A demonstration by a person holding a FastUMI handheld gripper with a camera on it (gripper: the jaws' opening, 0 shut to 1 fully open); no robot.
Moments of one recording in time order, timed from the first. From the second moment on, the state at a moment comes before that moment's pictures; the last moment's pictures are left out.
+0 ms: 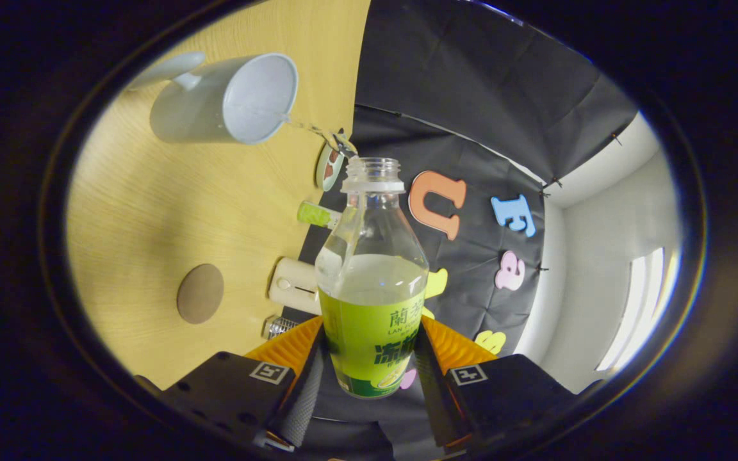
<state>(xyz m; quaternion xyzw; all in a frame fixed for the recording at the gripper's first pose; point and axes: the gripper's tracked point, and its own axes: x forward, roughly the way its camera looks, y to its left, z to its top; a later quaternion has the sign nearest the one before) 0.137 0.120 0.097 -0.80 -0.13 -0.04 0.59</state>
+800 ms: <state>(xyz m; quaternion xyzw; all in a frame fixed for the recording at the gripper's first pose) 0.136 0.125 0.103 -0.81 -0.13 -0.04 0.57</state>
